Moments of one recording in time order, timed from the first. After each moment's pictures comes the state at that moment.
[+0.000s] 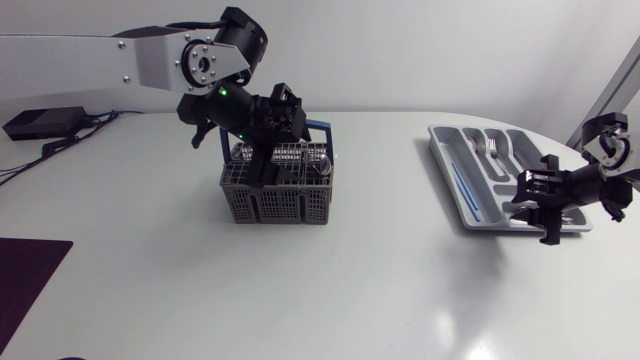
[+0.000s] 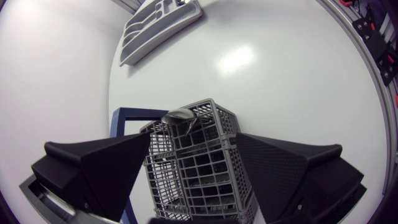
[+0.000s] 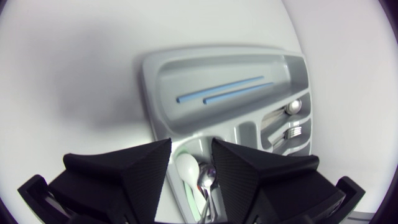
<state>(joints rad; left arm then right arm) -0.46 1.87 1.57 -0.67 0.32 1.43 -0.38 1.80 1.06 -0.39 -0.23 -1.64</state>
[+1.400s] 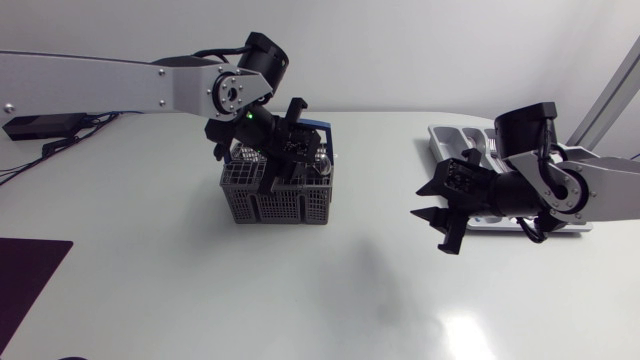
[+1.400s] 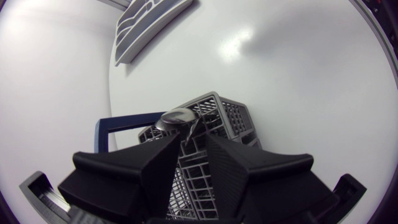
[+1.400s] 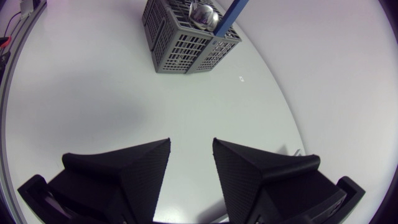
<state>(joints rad) -0.51 1.94 1.54 -0.53 0.22 1.50 0.16 1.43 0.76 -0.17 -0.33 -1.01</state>
